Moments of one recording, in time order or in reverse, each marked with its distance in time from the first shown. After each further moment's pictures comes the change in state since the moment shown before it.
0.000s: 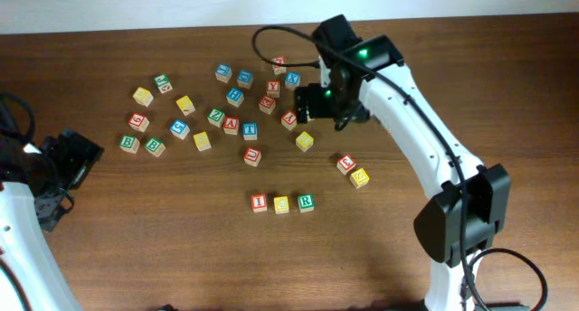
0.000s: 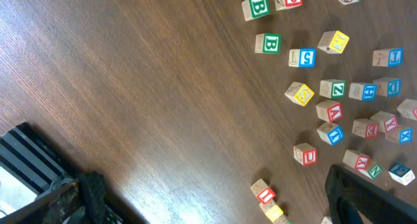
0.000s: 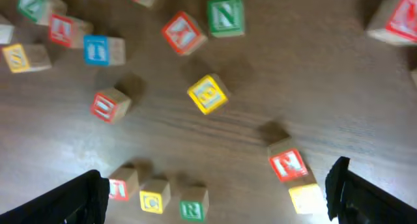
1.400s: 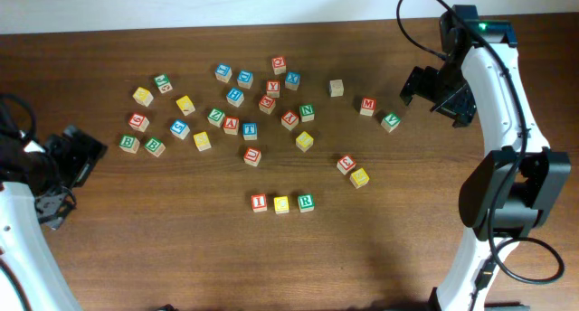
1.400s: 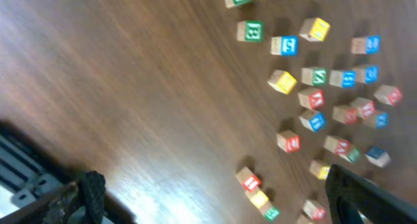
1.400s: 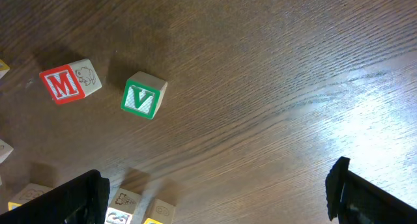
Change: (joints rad) left arm 0.000 0.000 0.000 0.000 0.079 -0.003; right arm -0.493 0.066 0.000 -0.141 0.137 0.135
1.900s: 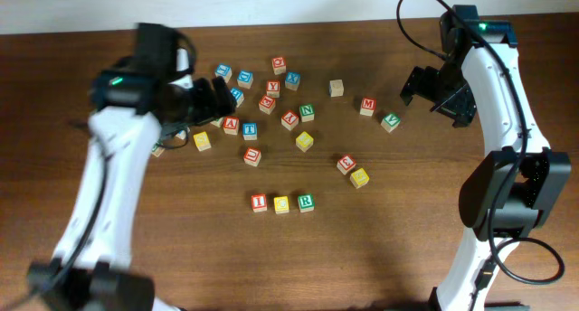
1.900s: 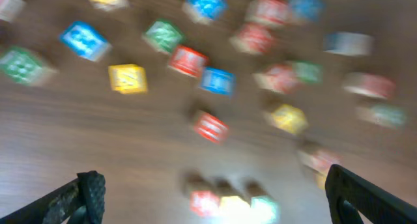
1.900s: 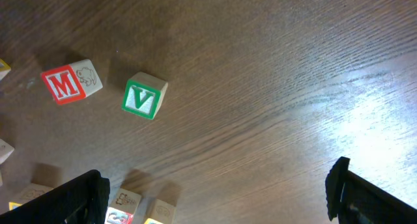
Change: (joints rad) left arm -0.624 0.283 0.004 0.396 -0.049 0.124; right arm 0.000 -0.002 0.000 -0.002 0.000 0.000
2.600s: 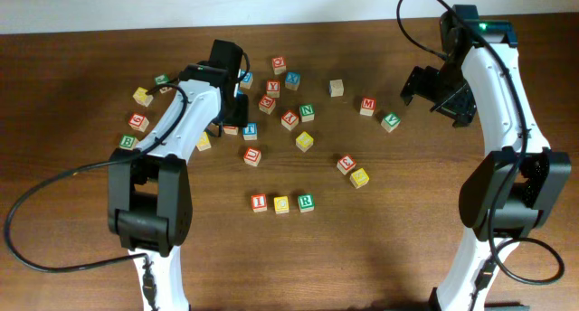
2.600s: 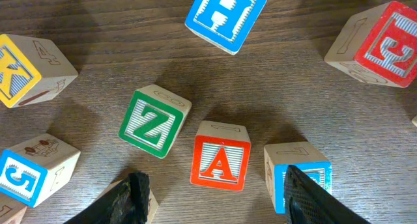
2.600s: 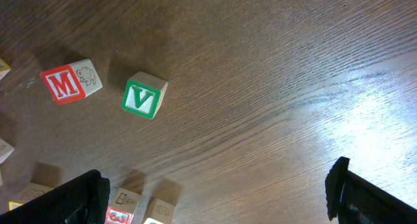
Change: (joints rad) left arm -0.087 0.435 0.000 0.289 -0.222 0.304; right arm 0.000 0.000 0.000 0.002 0.000 0.000
